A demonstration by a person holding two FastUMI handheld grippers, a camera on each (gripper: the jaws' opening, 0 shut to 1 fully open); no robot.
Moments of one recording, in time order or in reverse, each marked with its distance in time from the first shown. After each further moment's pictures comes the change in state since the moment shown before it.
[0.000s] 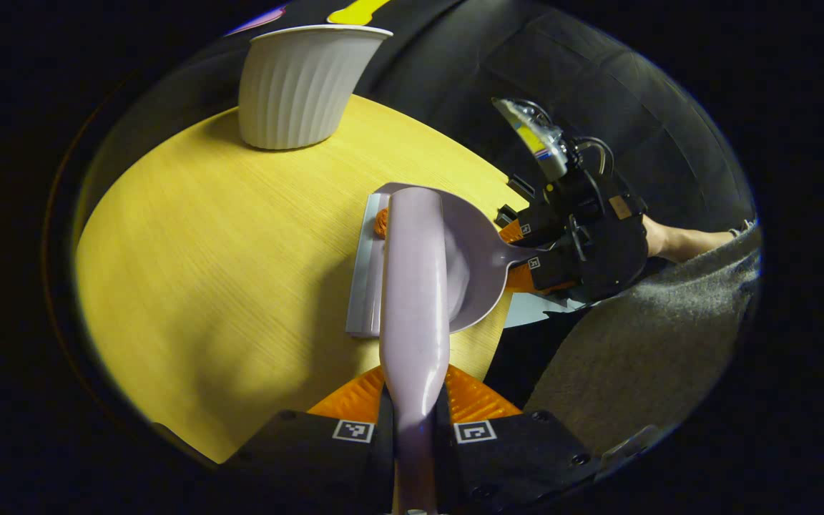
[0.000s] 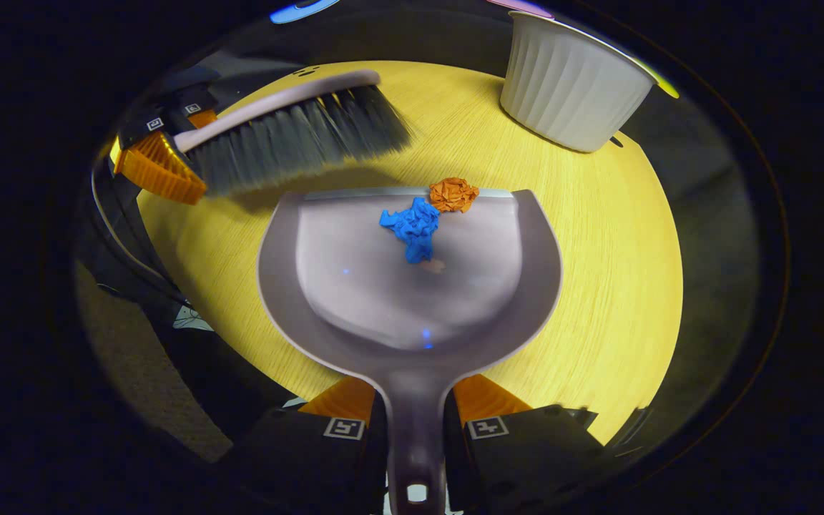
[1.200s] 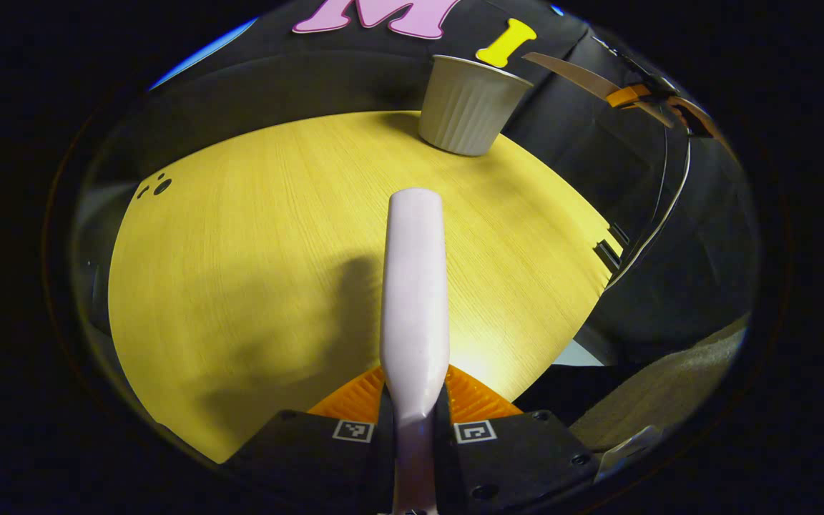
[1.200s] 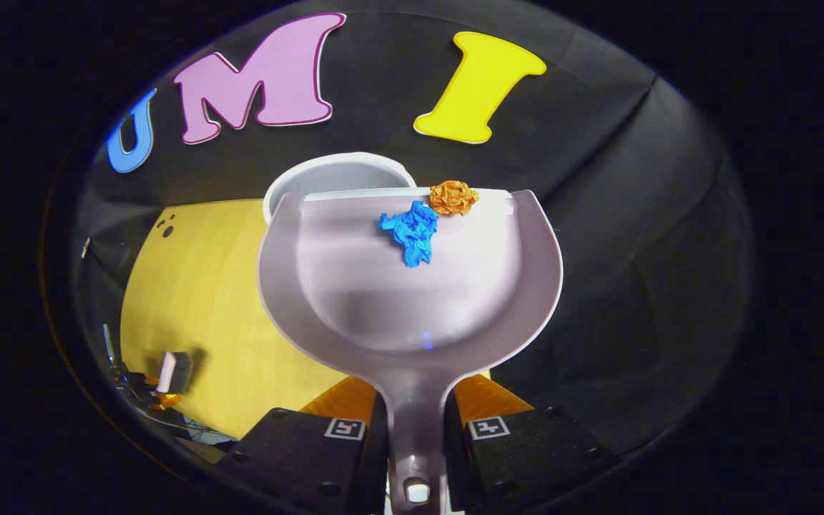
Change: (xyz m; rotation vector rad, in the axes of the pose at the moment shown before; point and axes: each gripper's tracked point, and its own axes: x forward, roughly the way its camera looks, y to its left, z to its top) left arm -0.040 0.046 -0.082 -0.306 -0.212 0.368; right arm -0.037 -0.098 0.093 0.352 -0.130 -0.430
